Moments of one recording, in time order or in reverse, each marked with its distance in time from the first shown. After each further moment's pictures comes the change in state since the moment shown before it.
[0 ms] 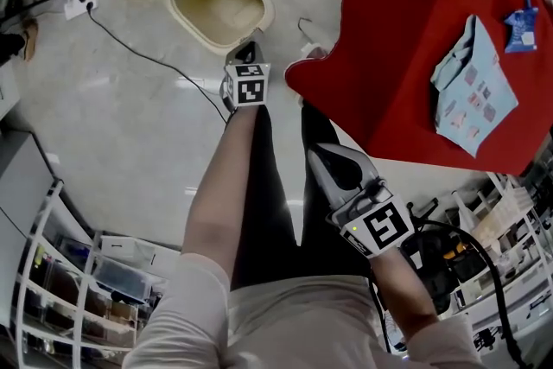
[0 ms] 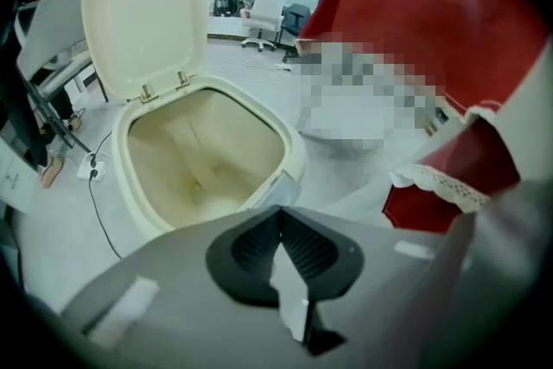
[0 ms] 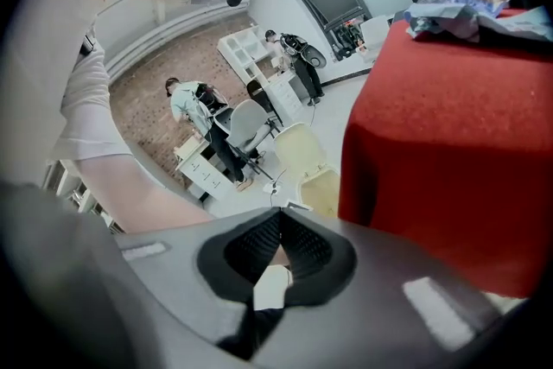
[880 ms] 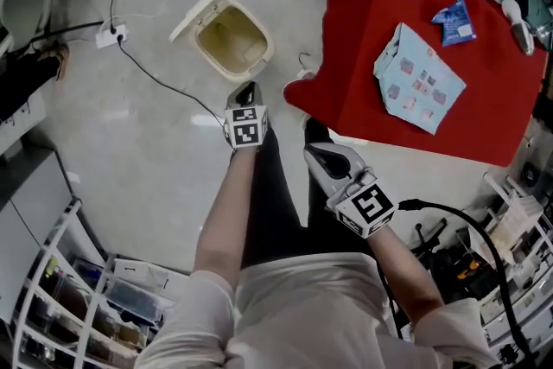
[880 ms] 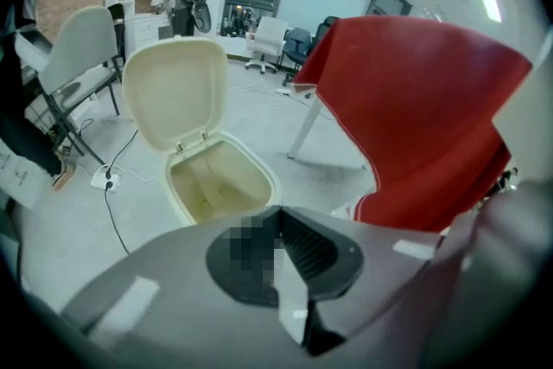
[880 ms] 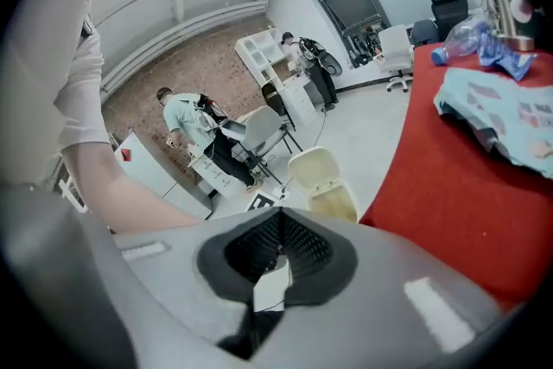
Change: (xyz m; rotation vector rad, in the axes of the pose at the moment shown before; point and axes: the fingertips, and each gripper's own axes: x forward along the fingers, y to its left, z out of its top) left arm -0.136 -0.019 0.051 -0.016 -0.103 0.001; right arm -0.039 0.031 0.045 -0.084 -0.009 0.058
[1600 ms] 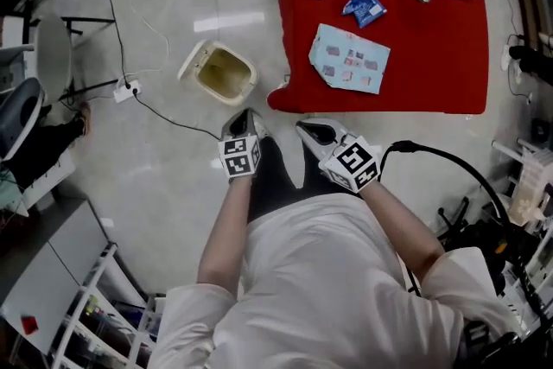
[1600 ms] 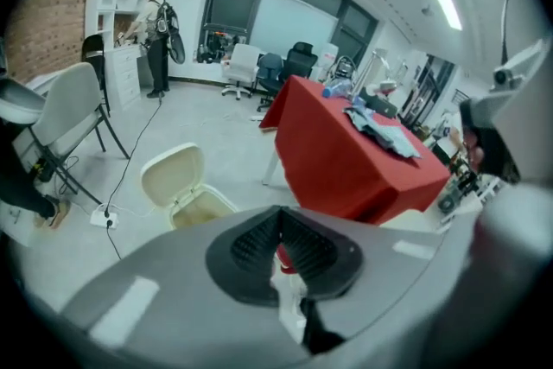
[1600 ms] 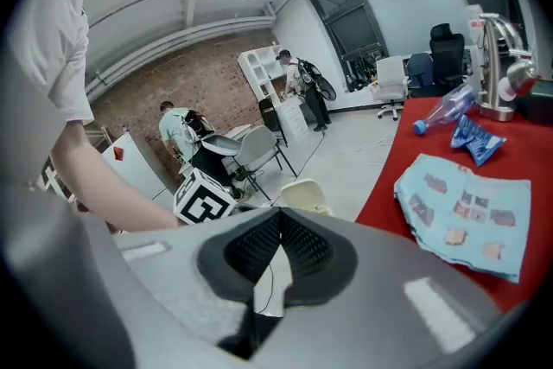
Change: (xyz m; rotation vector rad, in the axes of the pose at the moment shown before) left arm -0.181 -0.082 0.096 0.108 -0.098 -0.105; right arm -0.084 0.017 0.076 -0.072 -0.072 -0.097
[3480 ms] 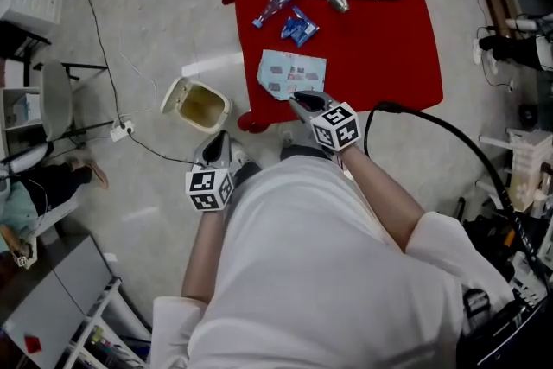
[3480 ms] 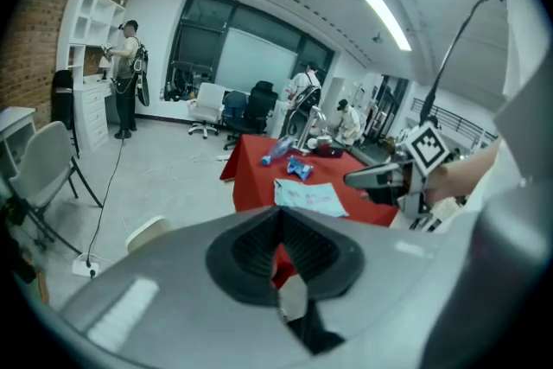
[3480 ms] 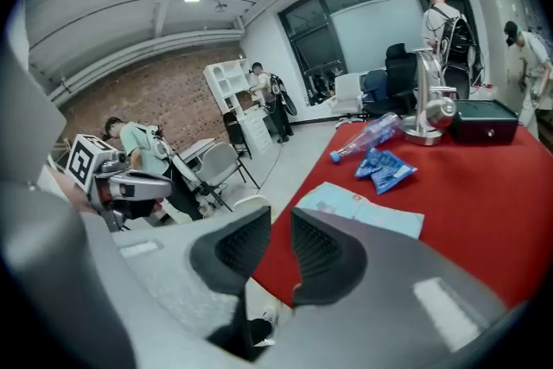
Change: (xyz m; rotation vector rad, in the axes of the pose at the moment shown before) left arm -0.143 -0.126 0.125 0.149 -0.202 -0.163; right arm -0.106 -0.113 0.038 0.092 -0.054 -0.222
